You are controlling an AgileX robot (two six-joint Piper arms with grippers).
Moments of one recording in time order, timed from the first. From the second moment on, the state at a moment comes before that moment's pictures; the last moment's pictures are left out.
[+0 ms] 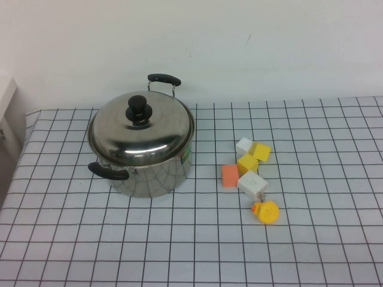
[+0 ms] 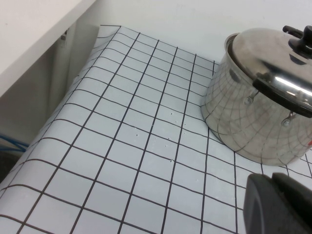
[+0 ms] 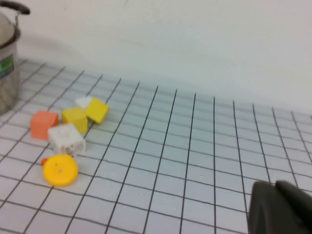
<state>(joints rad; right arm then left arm) 0.09 0.03 0.02 0.01 0.23 -0.18 0.11 -0.02 0.01 -0.15 0.37 -0.23</state>
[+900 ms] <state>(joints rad) -0.02 -0.01 0.02 -0.01 0.41 -0.15 0.11 -0.02 0.01 -0.15 0.37 -0.23</state>
